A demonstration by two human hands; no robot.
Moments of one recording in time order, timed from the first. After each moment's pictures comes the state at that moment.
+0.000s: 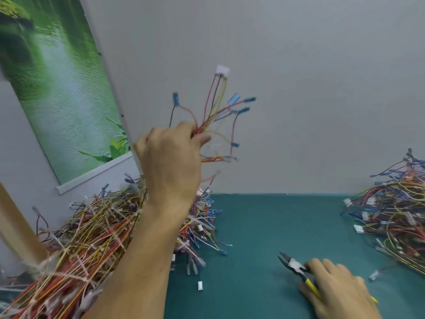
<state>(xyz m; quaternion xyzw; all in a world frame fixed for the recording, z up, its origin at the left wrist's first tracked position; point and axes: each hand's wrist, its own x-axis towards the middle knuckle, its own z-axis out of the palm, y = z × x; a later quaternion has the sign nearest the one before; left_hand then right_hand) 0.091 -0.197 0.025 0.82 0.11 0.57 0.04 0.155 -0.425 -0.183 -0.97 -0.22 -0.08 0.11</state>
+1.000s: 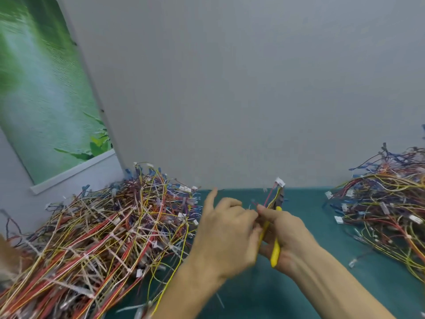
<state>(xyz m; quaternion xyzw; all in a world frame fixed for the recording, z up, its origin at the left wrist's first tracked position) 0.102 -0.247 -0.090 0.94 -0.09 0.33 0.04 0.159 -0.356 -0.094 -0.46 0.09 0.25 0.85</state>
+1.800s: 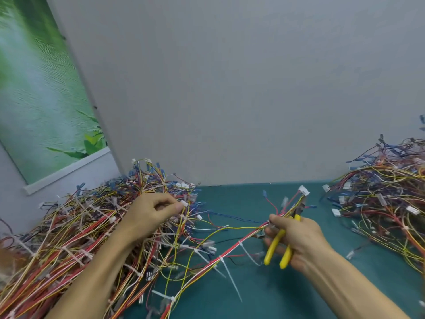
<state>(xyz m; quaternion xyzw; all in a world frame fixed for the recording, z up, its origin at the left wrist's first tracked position) 0.097 -0.108 -0.087 0.91 0.05 0.17 0.37 0.182 -0.377 -0.131 -0.56 0.12 0.16 0.81</state>
